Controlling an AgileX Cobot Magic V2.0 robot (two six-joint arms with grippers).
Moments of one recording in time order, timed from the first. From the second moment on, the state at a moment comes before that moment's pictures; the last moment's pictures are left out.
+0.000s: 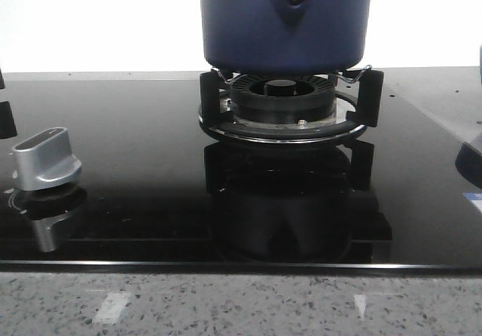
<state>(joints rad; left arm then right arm) 0.01 0.00 0.00 -0.15 0.13 0.00 -0.13 0.23 -0.27 1.17 0.47 -1.09</state>
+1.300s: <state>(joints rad) 0.01 0.00 0.00 -0.15 0.13 0.00 -0.12 0.02 0.01 -0.01 0.02 0.03</state>
